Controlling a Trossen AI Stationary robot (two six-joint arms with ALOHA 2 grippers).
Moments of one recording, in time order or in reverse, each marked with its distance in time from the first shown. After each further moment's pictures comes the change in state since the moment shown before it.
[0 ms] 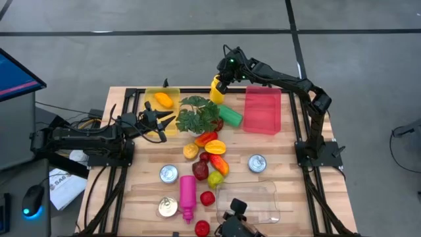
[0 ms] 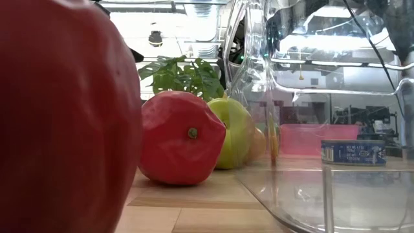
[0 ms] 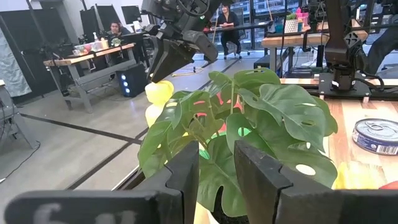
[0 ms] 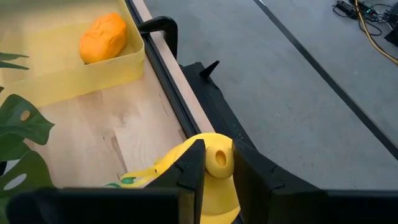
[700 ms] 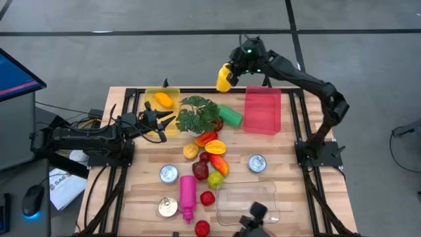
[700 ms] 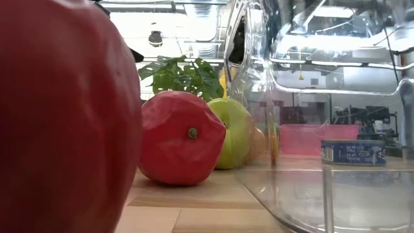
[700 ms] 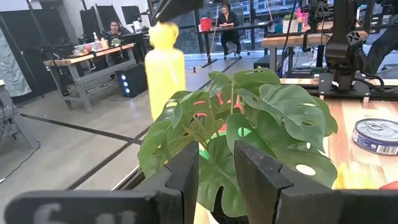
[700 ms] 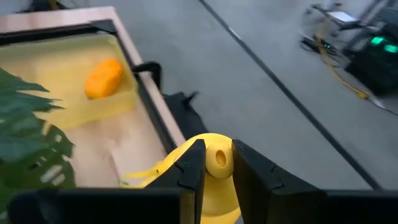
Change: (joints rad) left arm 0.000 0.000 0.000 0.000 0.000 0.000; right arm -0.017 -0.222 0.000 -0.092 0.049 -0.021
